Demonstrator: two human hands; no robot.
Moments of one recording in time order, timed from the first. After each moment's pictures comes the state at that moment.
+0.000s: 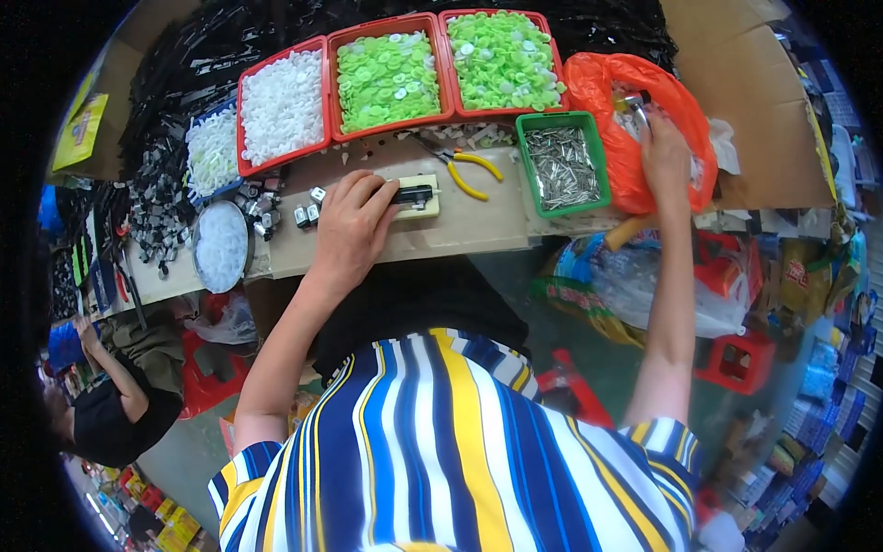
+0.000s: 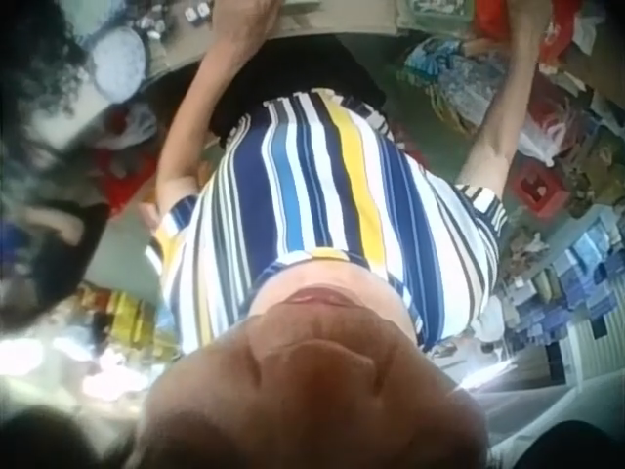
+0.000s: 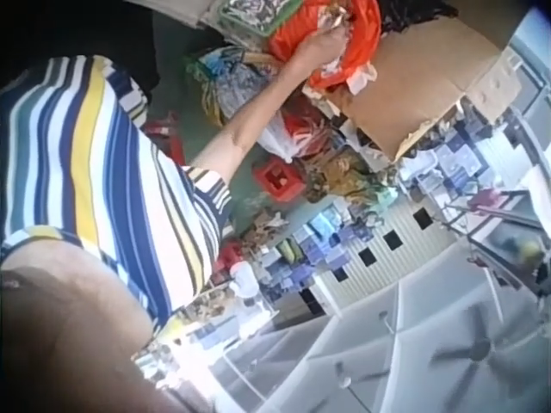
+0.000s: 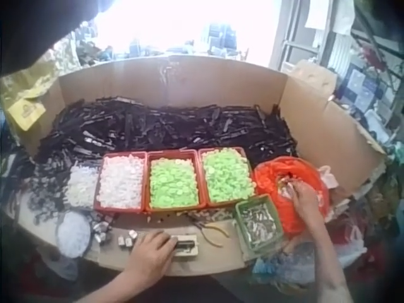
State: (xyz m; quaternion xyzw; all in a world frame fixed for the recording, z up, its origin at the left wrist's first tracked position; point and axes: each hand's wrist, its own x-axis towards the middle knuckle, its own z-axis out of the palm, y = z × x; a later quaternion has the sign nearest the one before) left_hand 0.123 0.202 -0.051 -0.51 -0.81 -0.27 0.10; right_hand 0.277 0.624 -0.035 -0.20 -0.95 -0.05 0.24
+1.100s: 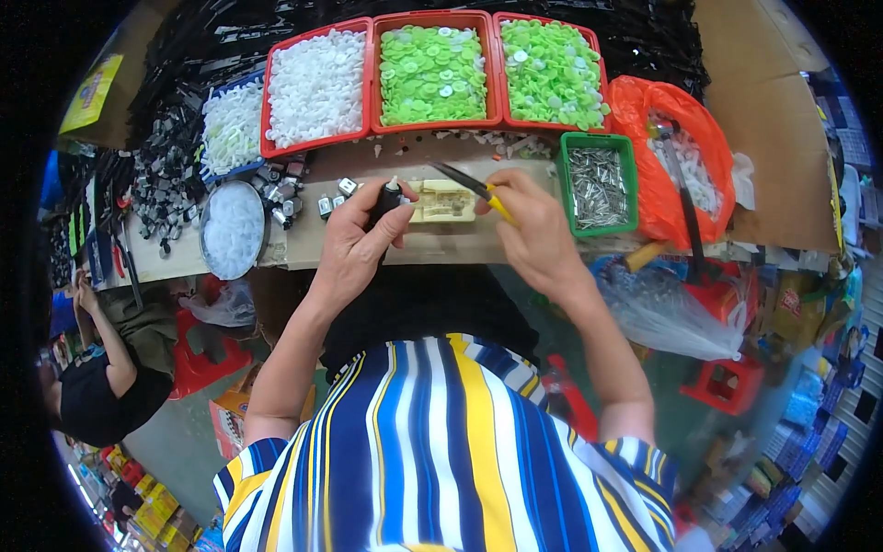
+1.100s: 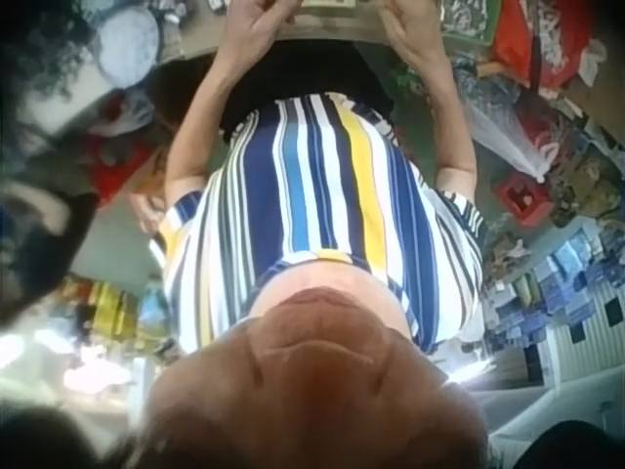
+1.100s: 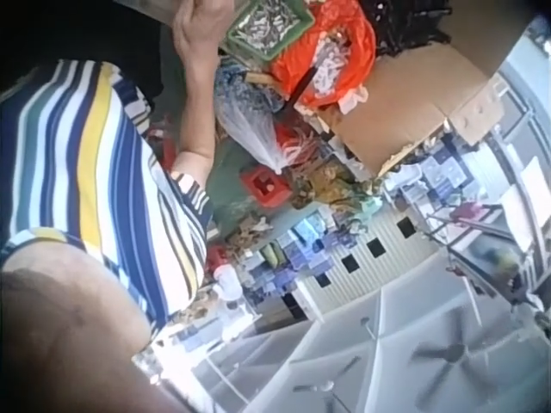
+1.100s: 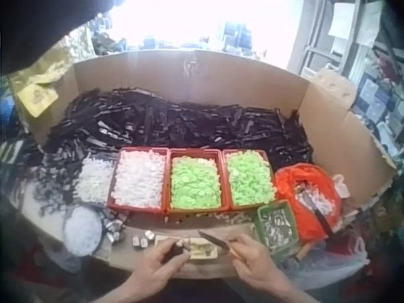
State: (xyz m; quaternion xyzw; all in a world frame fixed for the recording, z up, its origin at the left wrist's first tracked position) left_hand 0.128 0.179 -0.021 -0.22 -0.67 -0.65 -0.29; right_hand 0.229 0.390 -0.006 -0.02 -0.91 0.41 0.08
